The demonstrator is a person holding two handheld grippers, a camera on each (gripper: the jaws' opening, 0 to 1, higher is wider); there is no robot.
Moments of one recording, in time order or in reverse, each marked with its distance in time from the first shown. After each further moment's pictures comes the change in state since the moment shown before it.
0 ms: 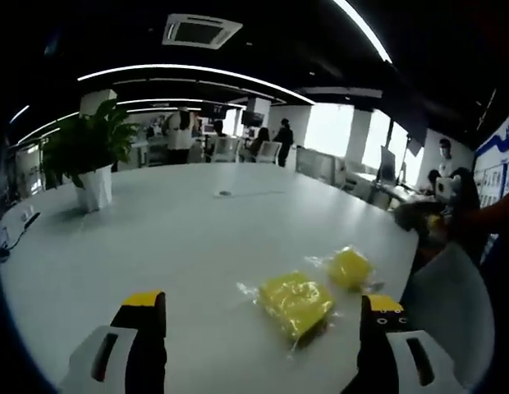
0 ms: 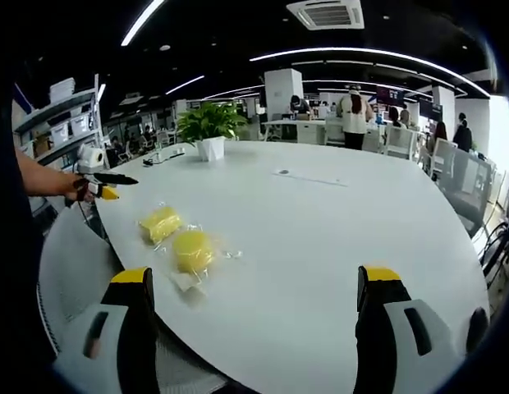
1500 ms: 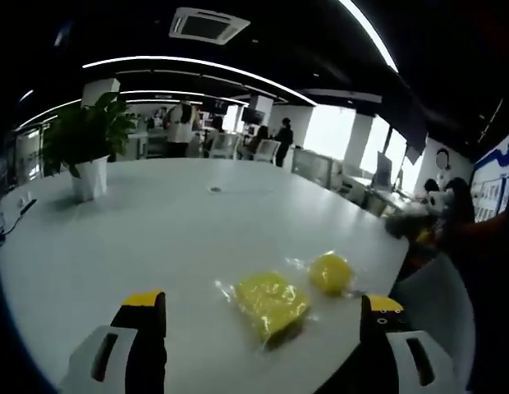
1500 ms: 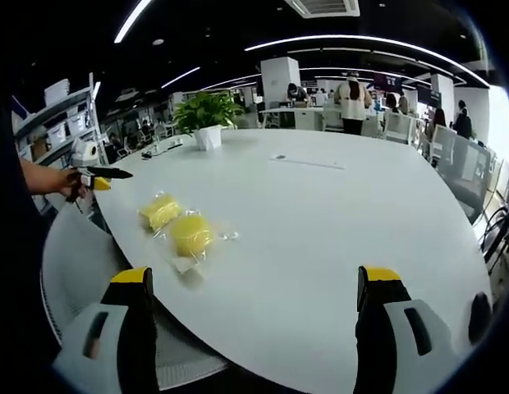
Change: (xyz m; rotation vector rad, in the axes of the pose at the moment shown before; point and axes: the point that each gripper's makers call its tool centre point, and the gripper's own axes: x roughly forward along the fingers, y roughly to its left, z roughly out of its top) left arm 0.000 -0.033 0.013 -0.065 0.012 -0.023; right arm -0.011 -0.007 -0.021 0.056 0.059 0.002
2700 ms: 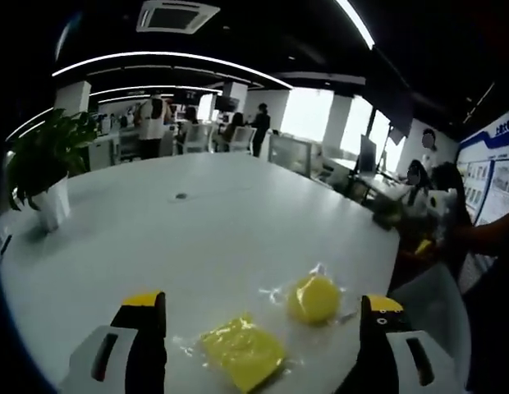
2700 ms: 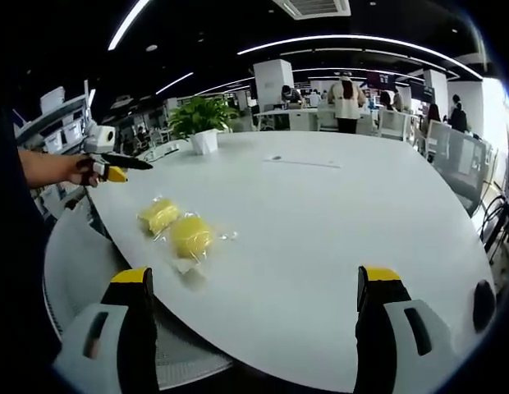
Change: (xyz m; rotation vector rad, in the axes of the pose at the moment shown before) left arm 0.068 -0.042 0.040 0.078 0.093 -0.100; right arm -0.006 0.001 -0.004 0.035 -0.017 -0.015
